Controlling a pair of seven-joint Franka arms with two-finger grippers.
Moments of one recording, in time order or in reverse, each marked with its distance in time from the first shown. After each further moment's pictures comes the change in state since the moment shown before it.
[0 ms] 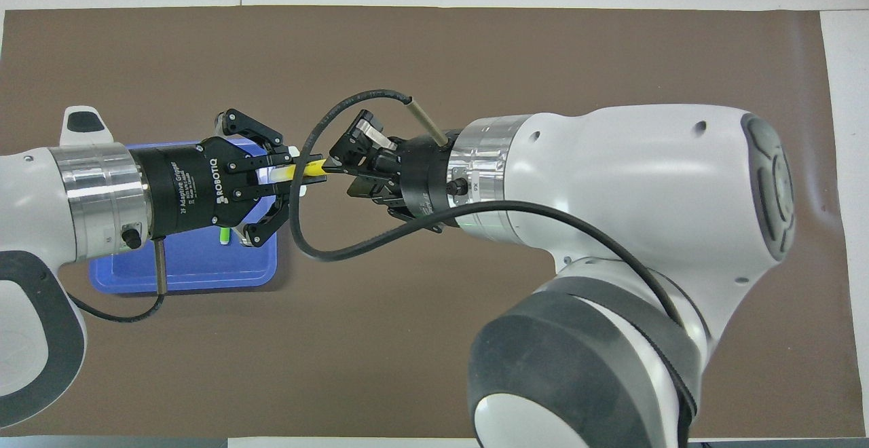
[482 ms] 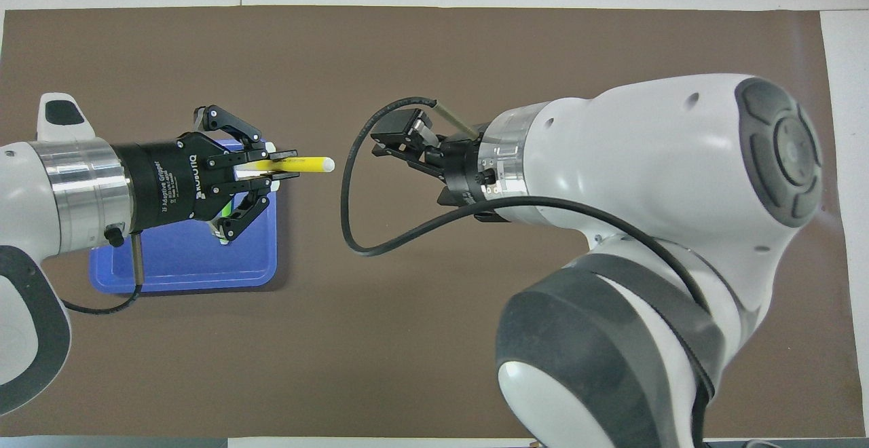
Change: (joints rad) left arm 0.040 0.001 0.008 -0.002 0.131 -0.018 0.173; right arm -0.001 0.000 -0.077 0.011 -0.217 -0.157 -0.007
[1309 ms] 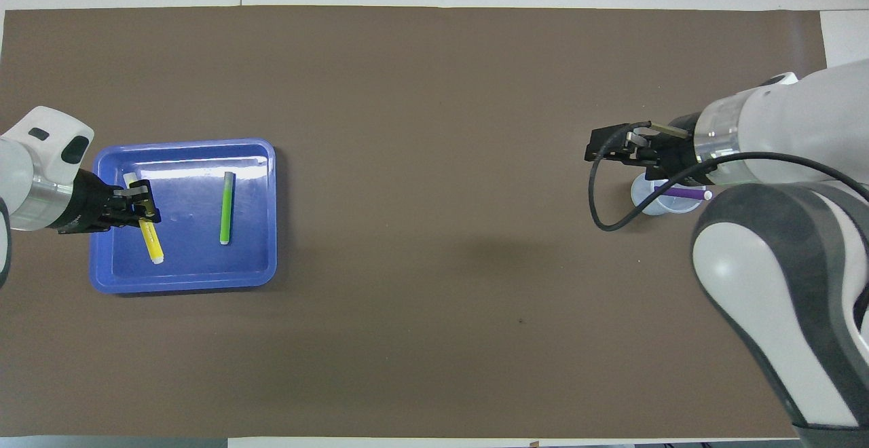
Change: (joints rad) left arm 0.253 0.169 0.011 -0.029 0.633 -0.254 1.171; right arm -0.012 -0.118 -0.377 -0.276 -0.138 -0.094 -0.663
